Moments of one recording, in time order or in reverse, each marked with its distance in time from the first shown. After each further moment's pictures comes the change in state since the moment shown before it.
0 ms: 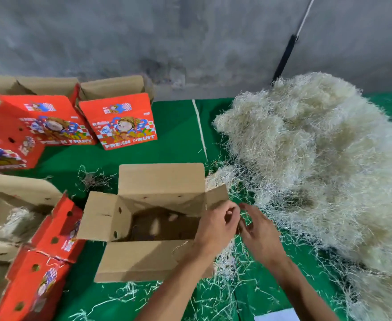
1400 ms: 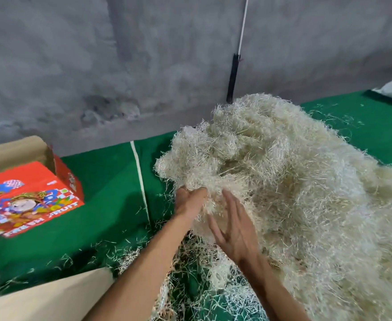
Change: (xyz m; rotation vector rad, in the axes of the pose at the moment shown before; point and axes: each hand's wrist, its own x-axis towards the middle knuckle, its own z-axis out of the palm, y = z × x) left_hand 0.322 0.023 0.119 -0.414 -0.022 -0.673; right_hand 0.215 0.144 -0.062 -0.056 0.371 -0.039
